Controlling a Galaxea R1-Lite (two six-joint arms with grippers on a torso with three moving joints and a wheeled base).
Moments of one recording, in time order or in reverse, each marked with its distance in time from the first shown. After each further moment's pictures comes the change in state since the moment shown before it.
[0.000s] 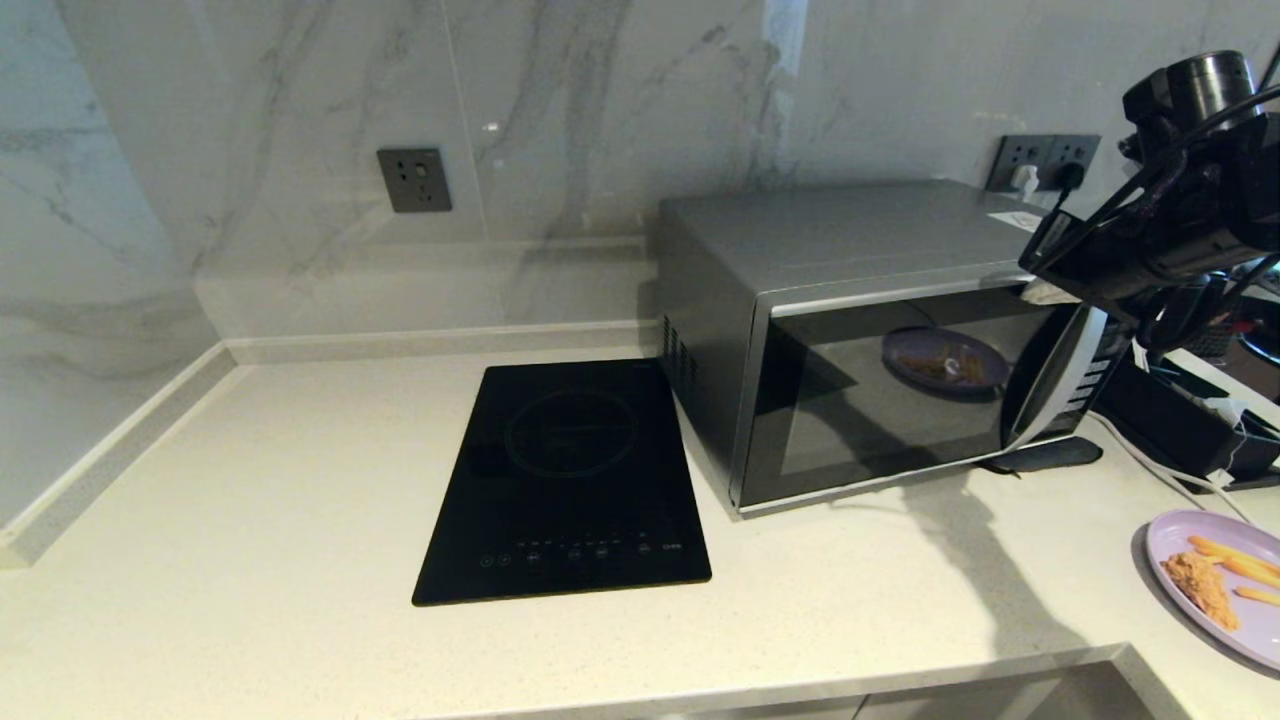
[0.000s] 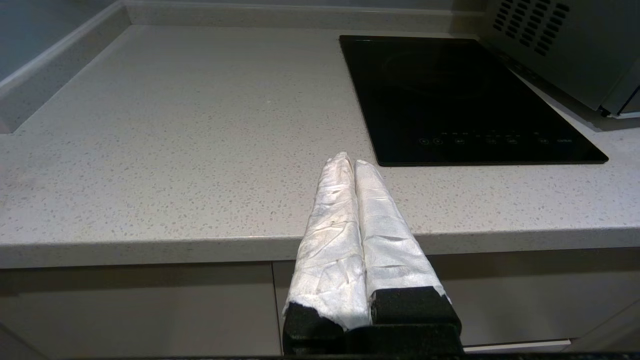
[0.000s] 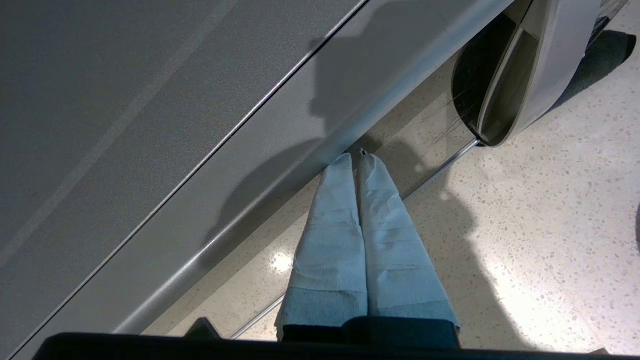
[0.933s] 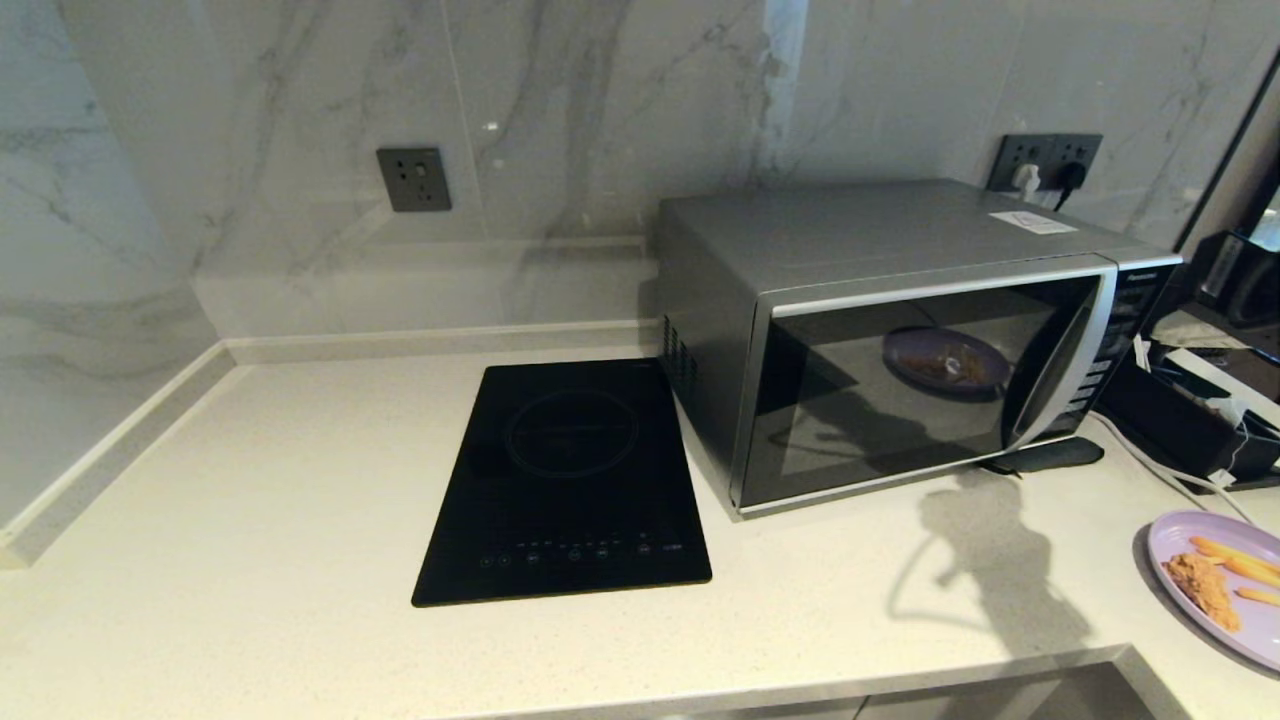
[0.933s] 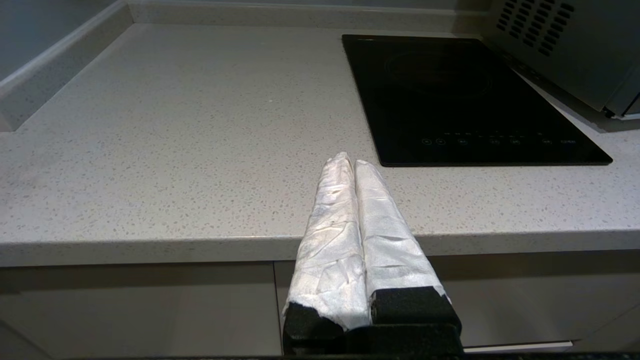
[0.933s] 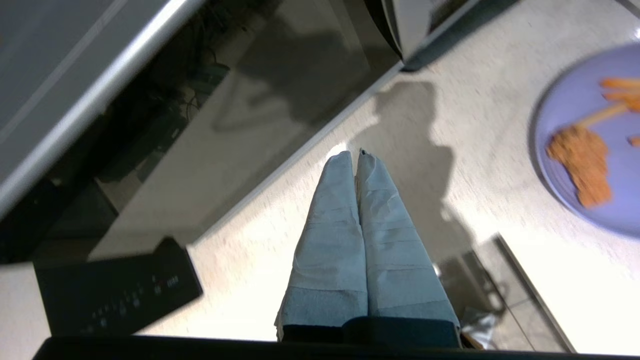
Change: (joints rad) left arm 0.000 0.000 0.000 0.000 0.000 -0.001; right arm -0.050 -0.405 0.419 0.013 0.022 -0.060
